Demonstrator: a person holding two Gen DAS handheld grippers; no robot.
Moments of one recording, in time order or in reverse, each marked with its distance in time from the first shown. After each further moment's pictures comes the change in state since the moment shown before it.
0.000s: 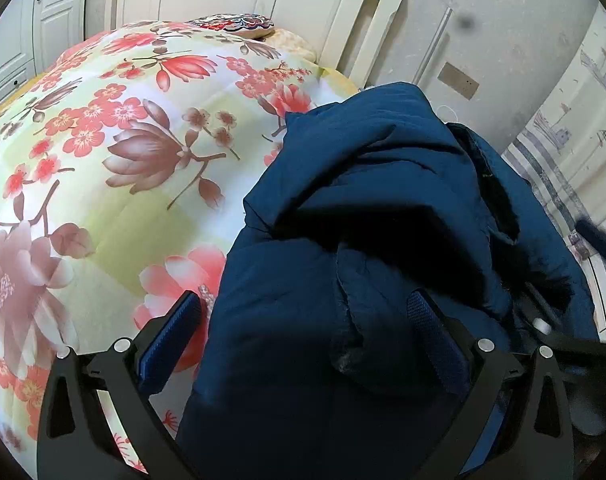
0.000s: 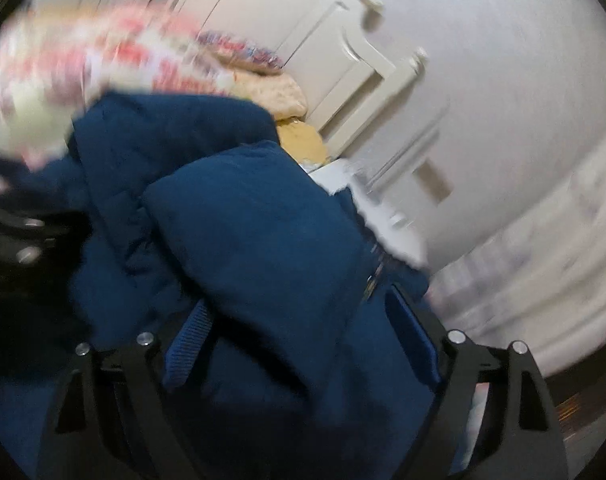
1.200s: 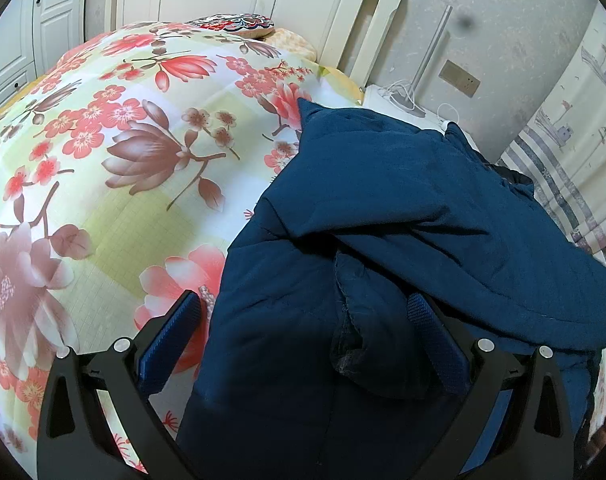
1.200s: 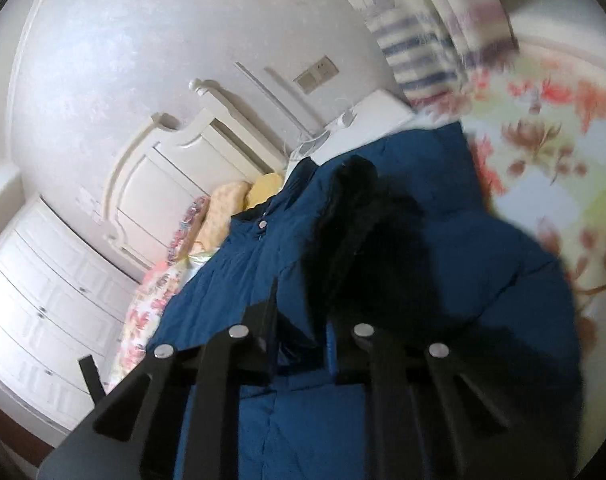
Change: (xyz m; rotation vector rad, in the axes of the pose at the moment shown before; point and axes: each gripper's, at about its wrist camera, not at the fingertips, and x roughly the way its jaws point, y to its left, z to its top) left arm 0.004 0.001 0.004 0.009 0.002 0.007; right arm -0.032 -0.203 -0.258 1.380 -0.073 0.503
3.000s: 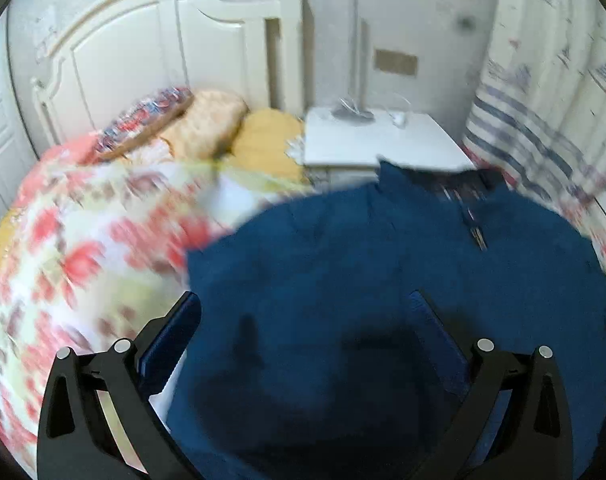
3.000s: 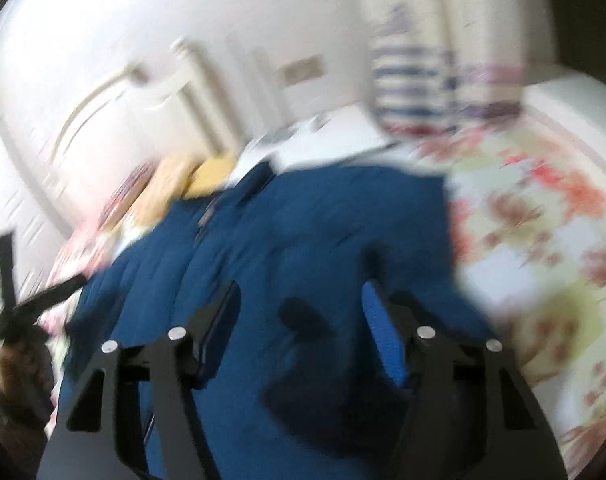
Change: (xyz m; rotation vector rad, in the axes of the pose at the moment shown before) left arm -0.001 -0.110 0.084 0.355 -0.083 0.052; right arm 0.028 0.019 0.035 -0.227 -0.005 -0.262
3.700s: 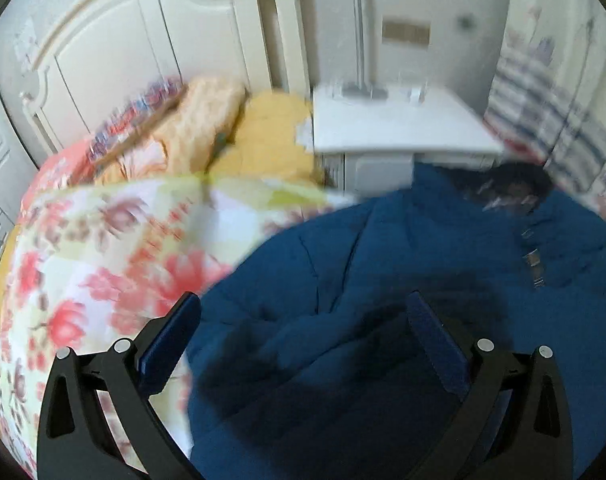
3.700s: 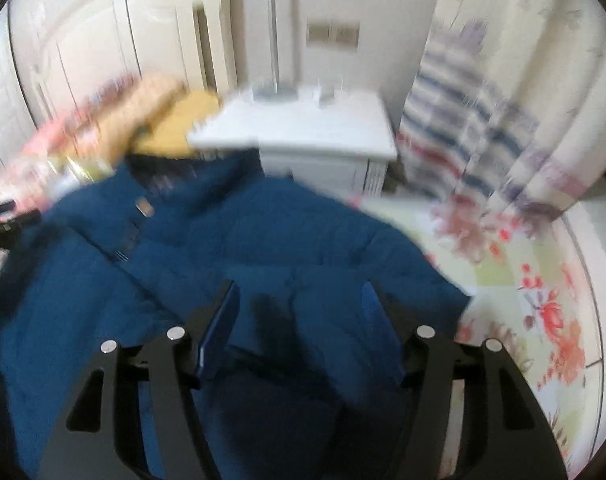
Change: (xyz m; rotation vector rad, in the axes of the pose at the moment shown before) left arm 0.078 -0.015 0.039 0.076 0.158 0.061; right arm 0.122 0.032 0.061 -0.371 0.291 -0.169
